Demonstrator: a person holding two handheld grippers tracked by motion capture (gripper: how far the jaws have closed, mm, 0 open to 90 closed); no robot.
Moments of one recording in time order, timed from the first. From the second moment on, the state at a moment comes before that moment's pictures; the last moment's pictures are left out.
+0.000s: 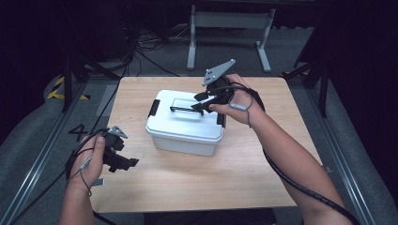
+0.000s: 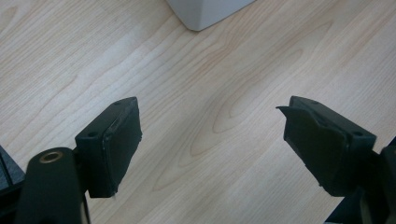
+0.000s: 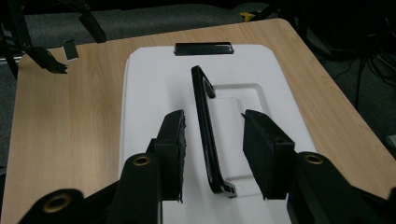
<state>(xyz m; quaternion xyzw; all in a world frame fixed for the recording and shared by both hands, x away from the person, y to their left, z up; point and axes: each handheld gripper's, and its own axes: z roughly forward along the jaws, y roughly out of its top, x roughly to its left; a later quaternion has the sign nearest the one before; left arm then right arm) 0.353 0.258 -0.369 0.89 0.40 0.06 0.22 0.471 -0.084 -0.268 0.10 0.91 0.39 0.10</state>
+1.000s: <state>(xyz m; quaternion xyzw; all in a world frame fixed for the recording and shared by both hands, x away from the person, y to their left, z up) 0.355 0.256 -0.364 0.88 0.39 0.06 0.24 0.452 -0.205 -0.253 0.21 0.89 0.39 0.13</state>
